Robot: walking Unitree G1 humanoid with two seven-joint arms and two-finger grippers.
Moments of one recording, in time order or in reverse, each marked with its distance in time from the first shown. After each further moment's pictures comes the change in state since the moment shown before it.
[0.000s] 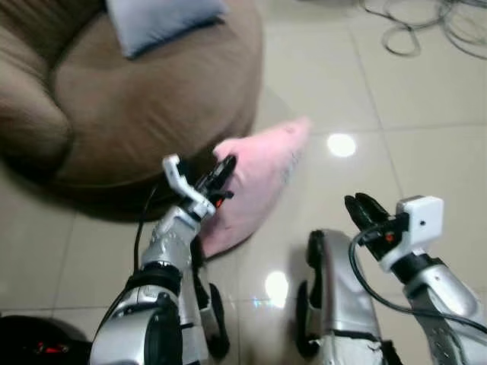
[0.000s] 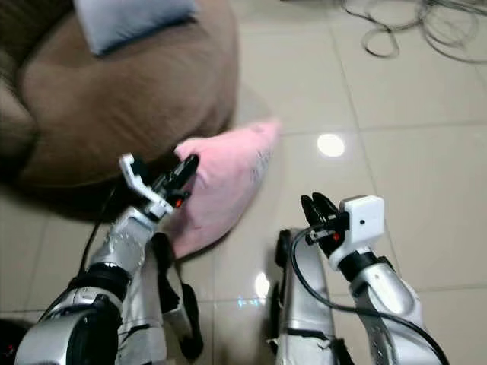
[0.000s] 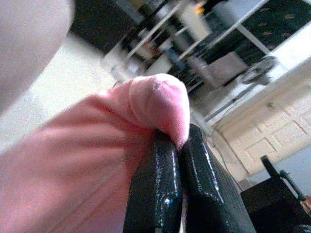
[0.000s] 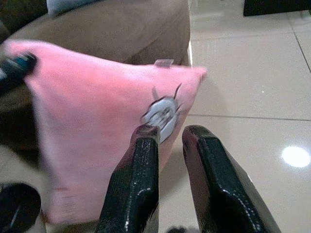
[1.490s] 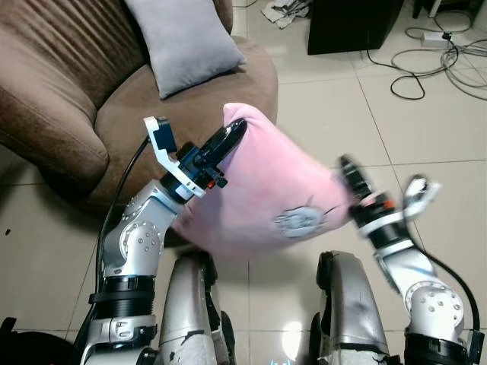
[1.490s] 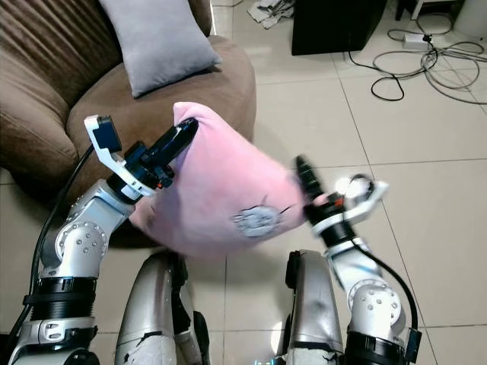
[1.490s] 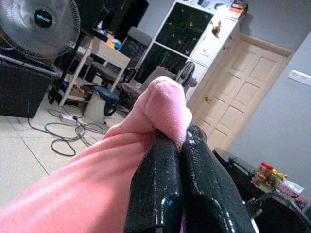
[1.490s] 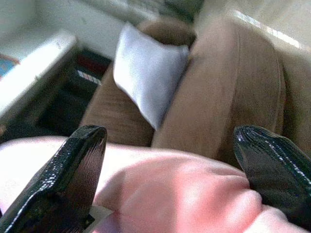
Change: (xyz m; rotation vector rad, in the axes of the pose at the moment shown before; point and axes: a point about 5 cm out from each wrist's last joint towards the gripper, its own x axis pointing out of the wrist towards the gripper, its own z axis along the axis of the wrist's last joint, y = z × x) left arm 0.001 -0.065 0.059 0.065 -0.012 -0.291; right arm 0.047 0.001 -0.008 0.957 -0.123 0.104
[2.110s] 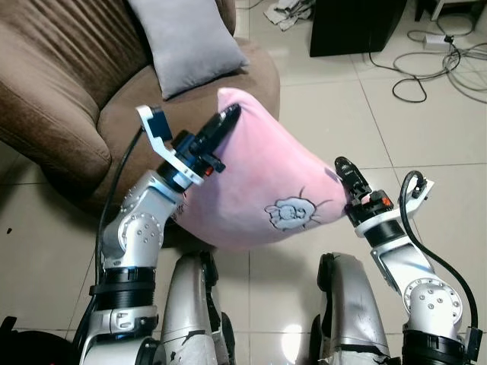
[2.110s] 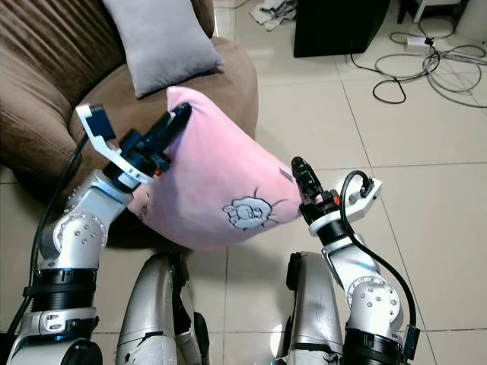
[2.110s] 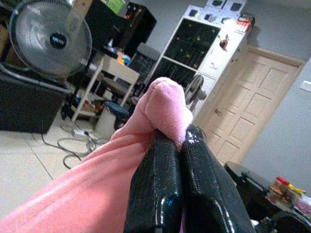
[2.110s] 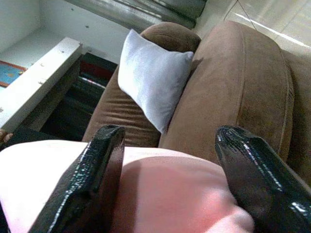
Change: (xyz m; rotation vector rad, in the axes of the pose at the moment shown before) left arm 0.006 0.004 0.015 0.038 -0.057 0.045; right arm 0.005 0.004 0.005 0.039 -0.046 0.005
